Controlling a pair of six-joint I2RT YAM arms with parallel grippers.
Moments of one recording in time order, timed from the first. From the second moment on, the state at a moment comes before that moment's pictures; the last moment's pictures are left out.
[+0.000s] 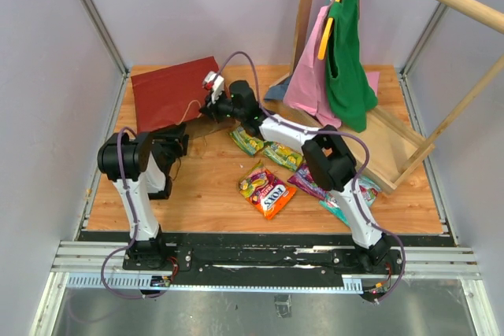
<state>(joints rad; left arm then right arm) 0.04 2.06 0.38 1.53 0.07 -1.60 0.74 2.34 1.84 0.32 -0.40 -0.04</state>
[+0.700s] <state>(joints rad) 0.32 1.97 0.44 1.52 0.31 -1.55 0.91 2.42 2.08 0.30 -0.11 -0.16</state>
